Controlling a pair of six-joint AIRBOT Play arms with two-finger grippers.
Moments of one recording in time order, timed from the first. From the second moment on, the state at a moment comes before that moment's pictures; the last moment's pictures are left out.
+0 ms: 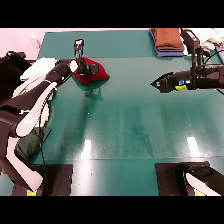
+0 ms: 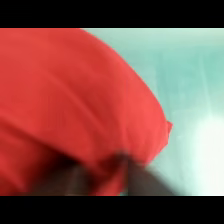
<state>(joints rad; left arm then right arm) -0.32 -1.85 1.70 1.41 -0.58 -1.75 0.20 -0.96 1.18 -1.04 1.14 1.34</state>
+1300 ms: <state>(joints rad) -0.82 -1.38 1.92 1.33 -0.96 -1.33 0.20 -0.84 1.62 -1.05 1.08 1.34</state>
